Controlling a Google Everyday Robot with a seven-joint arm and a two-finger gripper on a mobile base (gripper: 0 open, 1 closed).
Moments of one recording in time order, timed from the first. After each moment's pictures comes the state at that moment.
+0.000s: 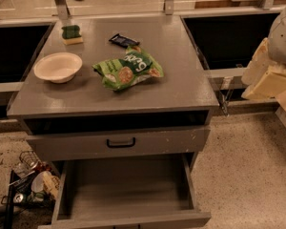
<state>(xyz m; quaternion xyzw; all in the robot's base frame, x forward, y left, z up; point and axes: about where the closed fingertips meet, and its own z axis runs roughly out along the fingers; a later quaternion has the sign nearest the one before) 0.438 -0.217 0.977 -0.60 0.78 -0.03 0.16</state>
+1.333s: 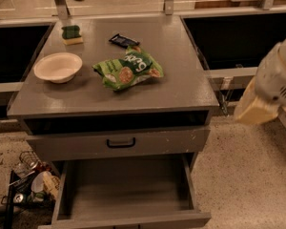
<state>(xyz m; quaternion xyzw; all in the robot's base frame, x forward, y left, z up) 0.424 -0.216 0.911 -0.57 0.81 0.00 0.14</state>
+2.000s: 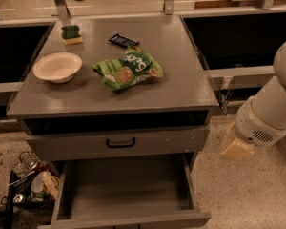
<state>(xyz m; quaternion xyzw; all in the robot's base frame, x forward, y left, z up) 0.408 -0.213 0.799 -0.55 0.82 0.07 0.10</state>
